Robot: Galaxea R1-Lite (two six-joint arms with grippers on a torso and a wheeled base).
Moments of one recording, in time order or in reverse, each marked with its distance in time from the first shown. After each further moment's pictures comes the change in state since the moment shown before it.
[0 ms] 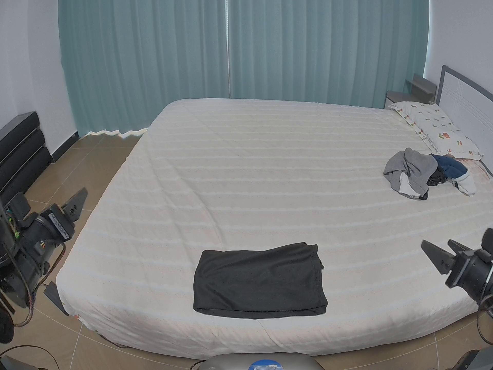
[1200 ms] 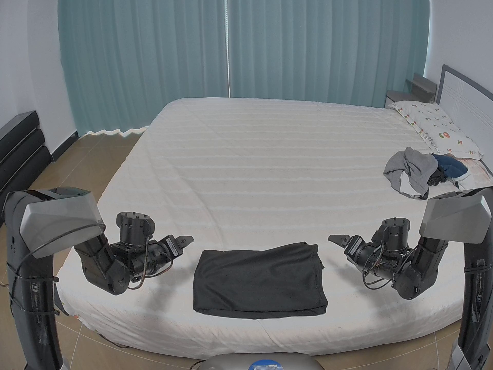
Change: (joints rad) left arm -0.033 1.082 -0.473 -0.133 -0.383 -0.310; right arm -0.126 1.324 -0.484 -0.582 0.337 0.550
